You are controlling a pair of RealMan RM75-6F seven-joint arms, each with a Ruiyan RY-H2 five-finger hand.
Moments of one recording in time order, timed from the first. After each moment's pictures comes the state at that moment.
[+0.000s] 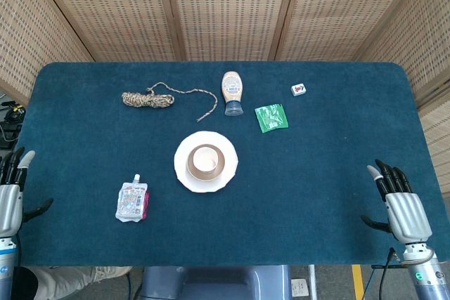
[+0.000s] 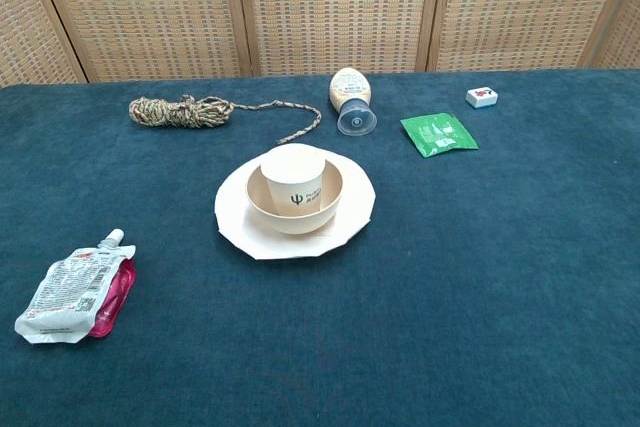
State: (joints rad) left arm -0.06 -1.24 -0.10 -1.64 1.44 1.58 0.18; right arm 0.12 -1.15 0.04 -1.60 -1.54 1.43 0.06
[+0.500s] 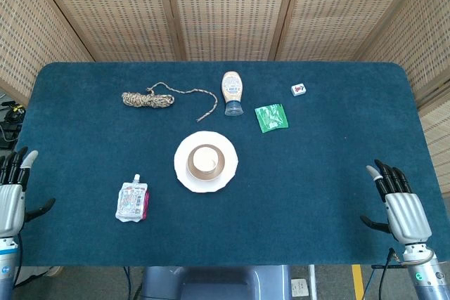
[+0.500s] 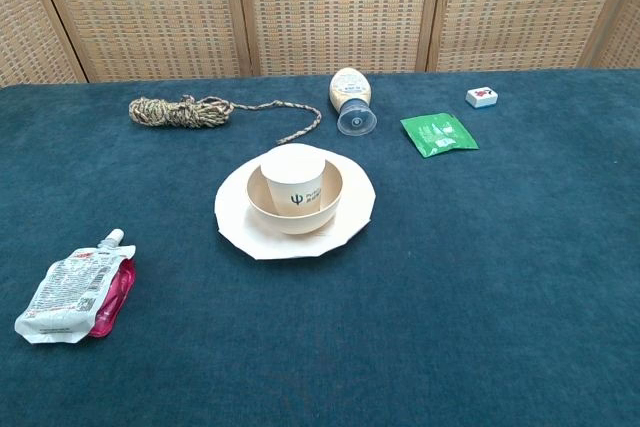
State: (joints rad) left arm -0.07 -1.24 -0.10 -1.65 1.46 1.57 0.19; right arm 0.12 -1.14 0.04 -1.60 -1.55 1.43 0.07
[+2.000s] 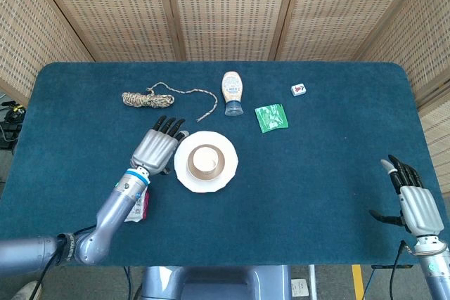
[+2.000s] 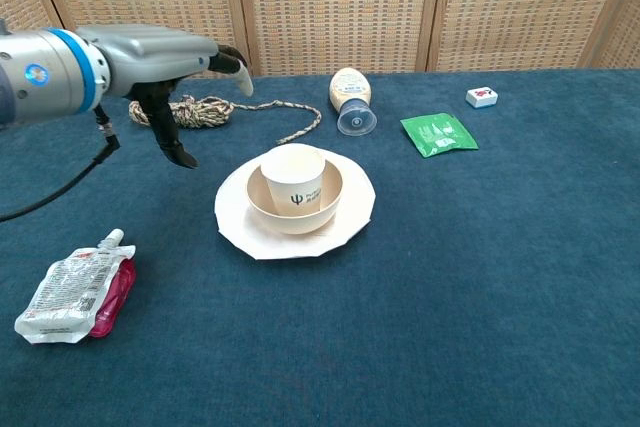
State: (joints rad) left arm -0.86 -1.45 -0.29 -1.79 0.70 0.99 0.96; right arm 0.15 -1.10 0.07 -1.55 -1.46 1.35 0.27
